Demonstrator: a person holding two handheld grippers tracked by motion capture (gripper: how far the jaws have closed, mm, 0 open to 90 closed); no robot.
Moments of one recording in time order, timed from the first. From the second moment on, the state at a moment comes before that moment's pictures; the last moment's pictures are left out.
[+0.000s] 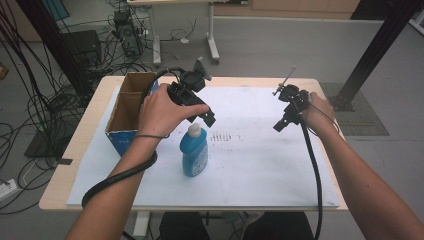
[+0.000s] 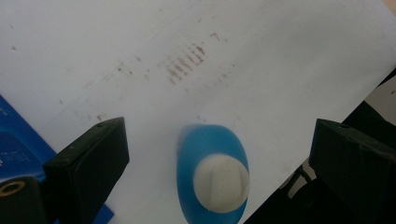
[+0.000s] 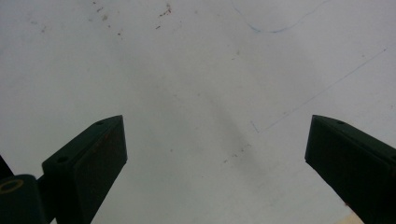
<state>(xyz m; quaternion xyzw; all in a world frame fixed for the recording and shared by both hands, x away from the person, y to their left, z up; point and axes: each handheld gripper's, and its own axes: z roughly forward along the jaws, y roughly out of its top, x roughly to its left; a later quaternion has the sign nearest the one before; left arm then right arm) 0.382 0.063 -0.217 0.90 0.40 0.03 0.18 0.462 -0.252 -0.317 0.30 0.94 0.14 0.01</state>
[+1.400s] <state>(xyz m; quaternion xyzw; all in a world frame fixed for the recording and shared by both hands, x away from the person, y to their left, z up) 0.362 0.058 -0.264 0.90 0.41 0.04 0.15 0.456 -0.250 -0.322 0.30 0.95 0.14 0.01</state>
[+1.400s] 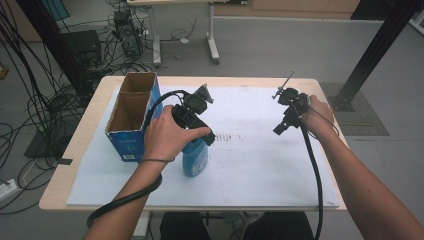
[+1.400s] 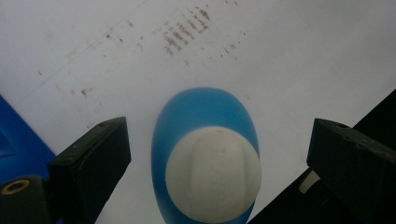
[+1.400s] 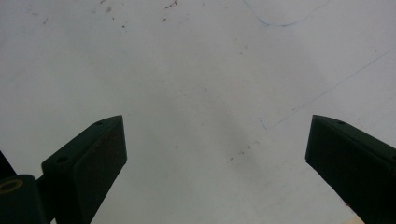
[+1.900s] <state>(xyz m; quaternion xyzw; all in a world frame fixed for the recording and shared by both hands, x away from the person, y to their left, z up) 0.359 0.059 -0.282 0.89 0.42 0.05 0.14 0.454 -0.249 -0.323 0.29 0.95 0.14 0.01</state>
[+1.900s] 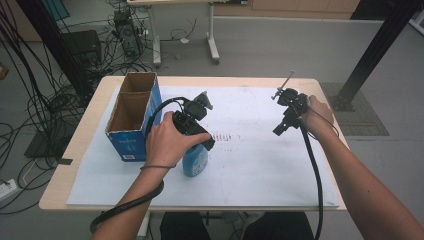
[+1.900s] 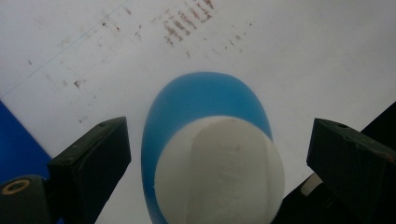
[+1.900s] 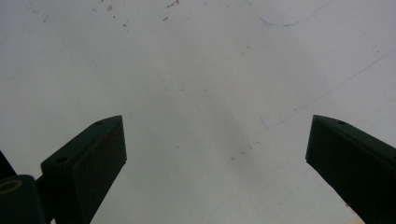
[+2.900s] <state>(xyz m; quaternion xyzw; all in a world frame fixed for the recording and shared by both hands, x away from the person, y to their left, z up) 0.353 0.063 -0.292 0.89 0.42 0.05 0.15 0.453 -0.248 -0.323 0.30 0.95 0.14 0.01</state>
